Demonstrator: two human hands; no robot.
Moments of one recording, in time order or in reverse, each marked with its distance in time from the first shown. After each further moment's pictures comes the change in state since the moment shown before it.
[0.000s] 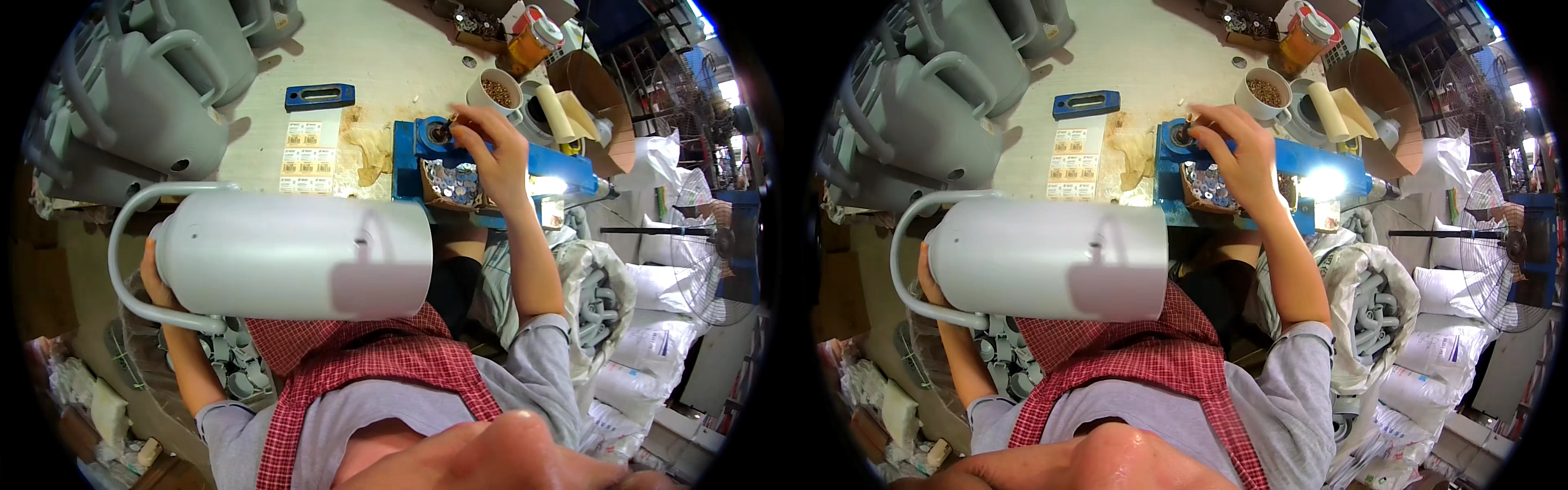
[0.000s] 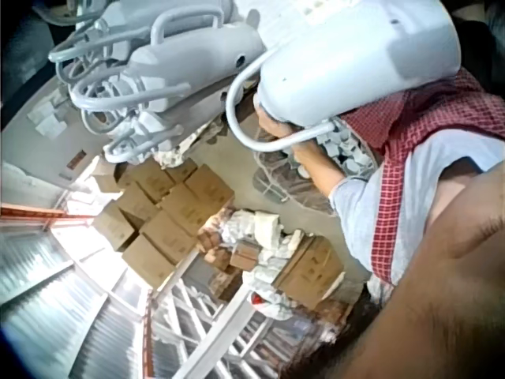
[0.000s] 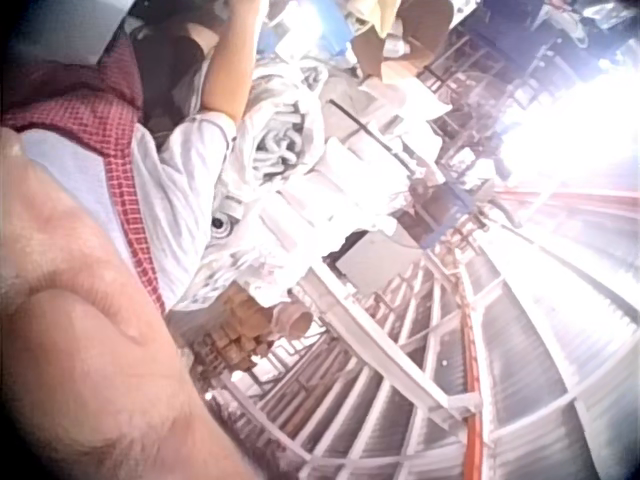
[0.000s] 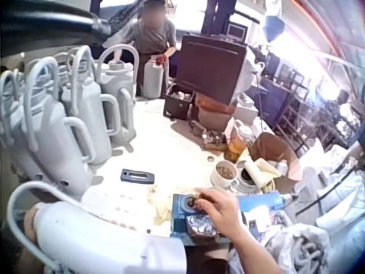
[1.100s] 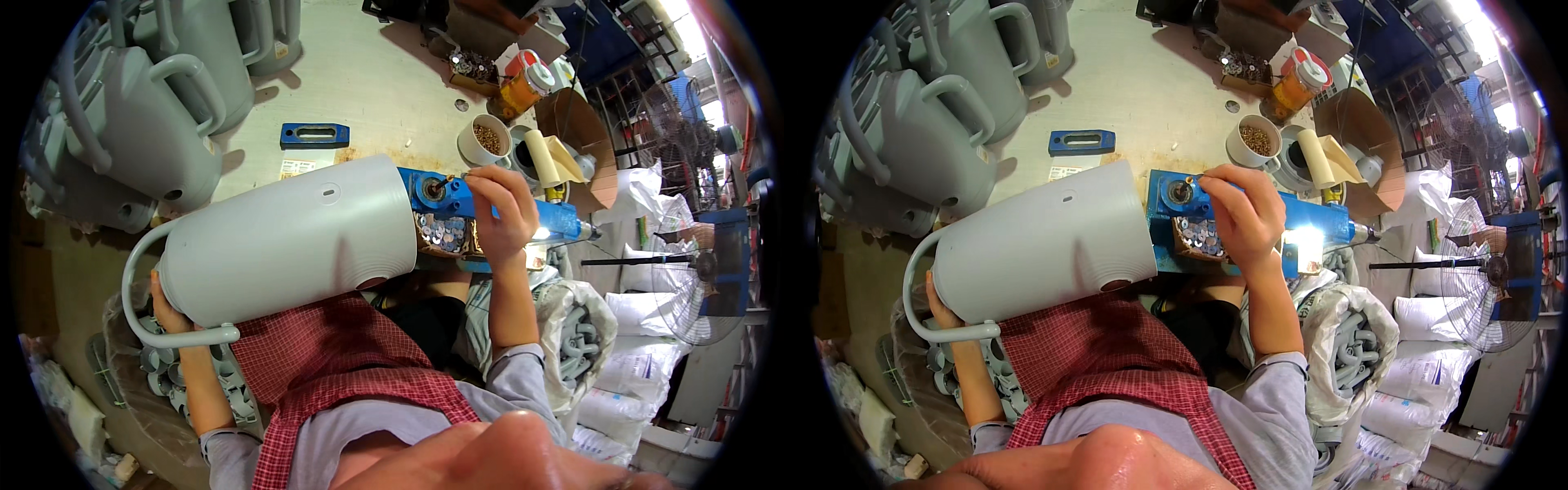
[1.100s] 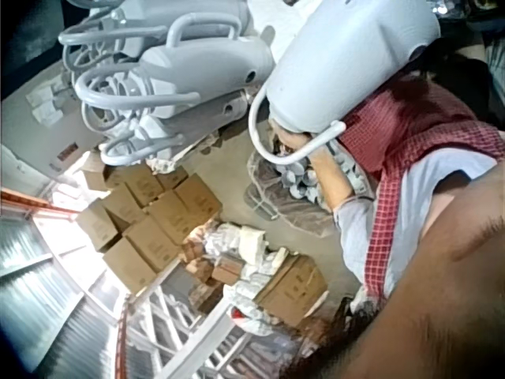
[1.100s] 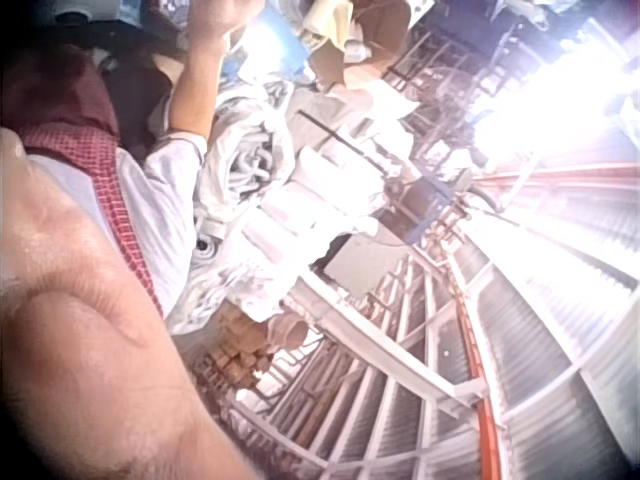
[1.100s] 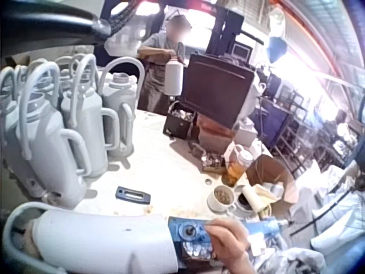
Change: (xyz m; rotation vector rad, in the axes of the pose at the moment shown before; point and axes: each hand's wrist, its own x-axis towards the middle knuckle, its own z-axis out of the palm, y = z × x) left_hand 0.006 -0.047 0.013 -0.258 0.138 0.087; right_hand 0.012 -0.008 -0.009 -0.386 0.197 -0.592
